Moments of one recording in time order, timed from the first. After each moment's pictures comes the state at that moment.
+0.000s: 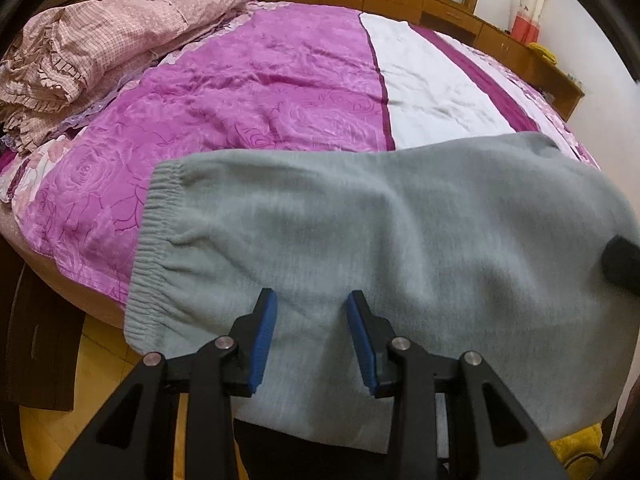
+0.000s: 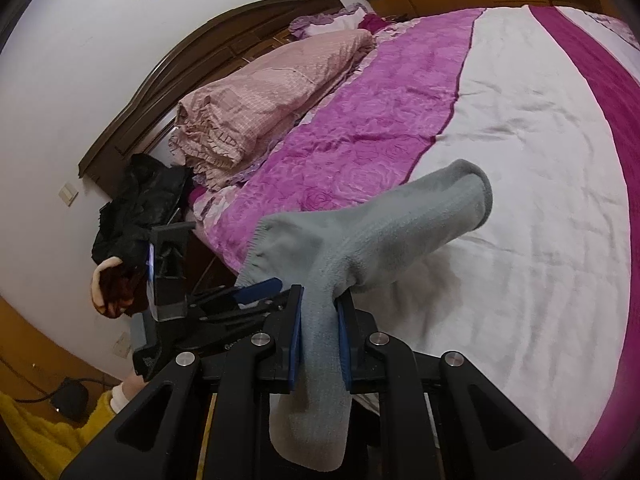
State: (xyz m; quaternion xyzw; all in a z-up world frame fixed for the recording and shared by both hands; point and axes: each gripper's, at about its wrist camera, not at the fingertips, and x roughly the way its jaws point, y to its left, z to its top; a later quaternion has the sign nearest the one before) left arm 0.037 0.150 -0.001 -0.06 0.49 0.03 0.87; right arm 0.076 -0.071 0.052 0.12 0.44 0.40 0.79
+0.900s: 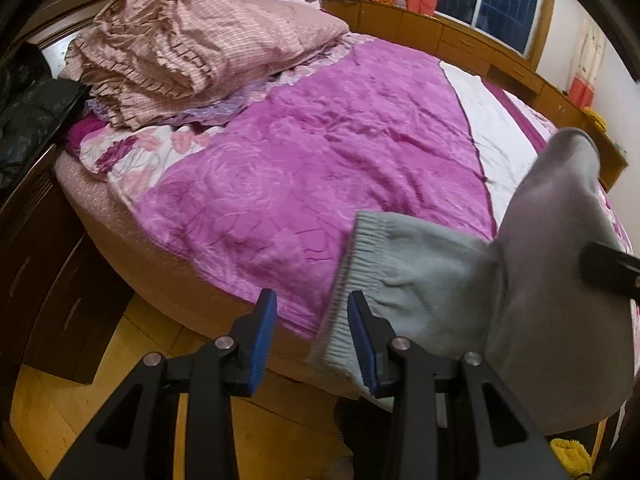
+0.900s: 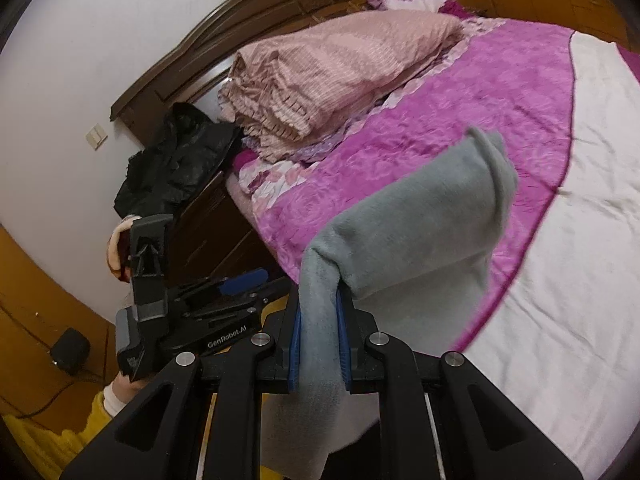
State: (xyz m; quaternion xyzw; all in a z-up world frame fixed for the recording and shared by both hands) left arm -0.003 0.268 0.042 -0.12 0.44 0.15 0.88; right arm 0.095 0.065 0.085 0.04 0.44 0.49 0.75
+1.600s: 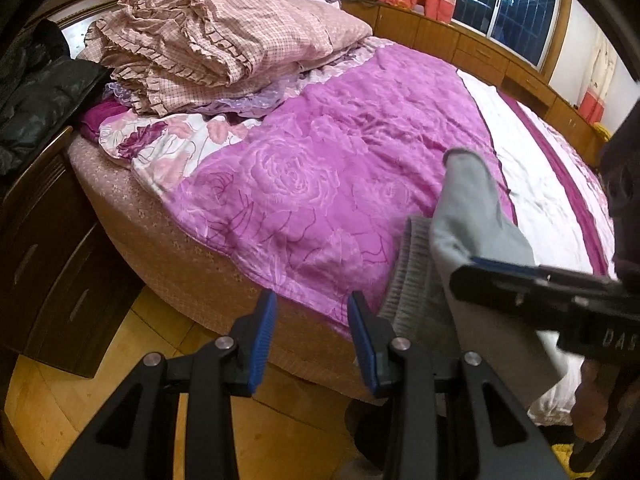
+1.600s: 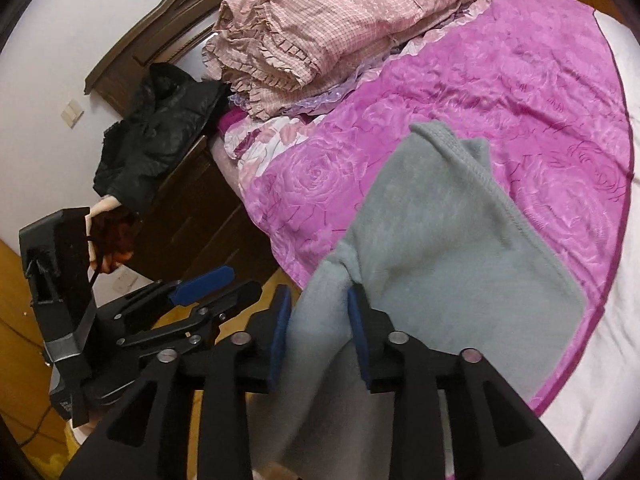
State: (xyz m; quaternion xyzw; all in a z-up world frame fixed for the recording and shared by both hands) left arm -0.015 0.304 0.037 -0.14 0.43 0.16 0.88; right arm 0.107 0.160 0.029 0.01 0.49 0.49 0.72
